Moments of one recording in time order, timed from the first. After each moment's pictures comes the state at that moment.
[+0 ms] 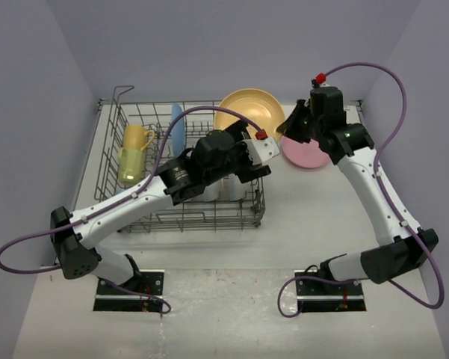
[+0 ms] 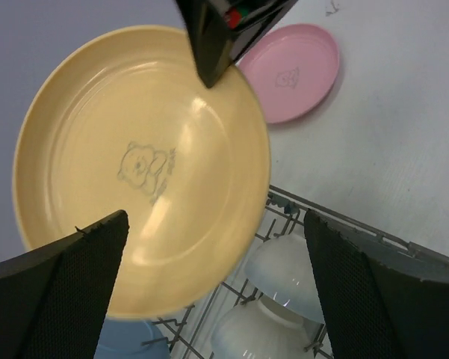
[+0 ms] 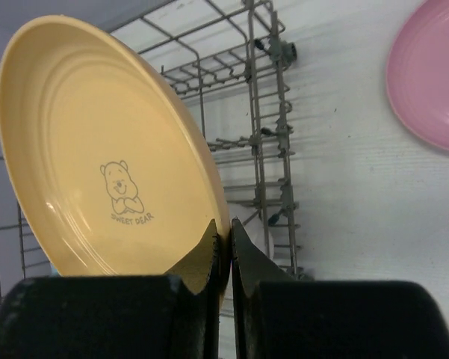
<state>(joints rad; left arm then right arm) -0.99 1.46 1.43 -0.27 -0.14 0.51 0.36 1.40 1.58 -0.76 -0.02 0.65</state>
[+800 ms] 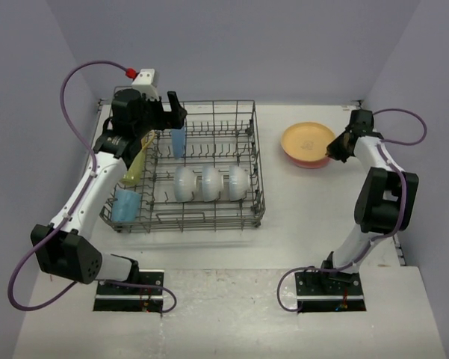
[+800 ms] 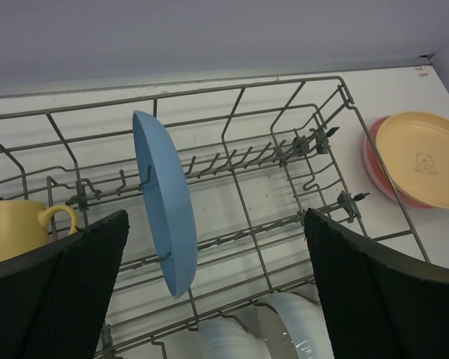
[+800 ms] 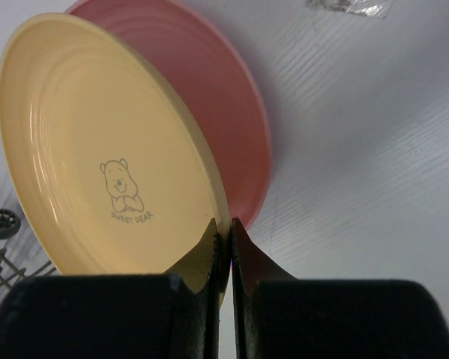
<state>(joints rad) -0.25 1.38 1.35 -0.26 0.08 -0.22 -0.19 1.78 1.33 -0.51 -0.02 0.69</state>
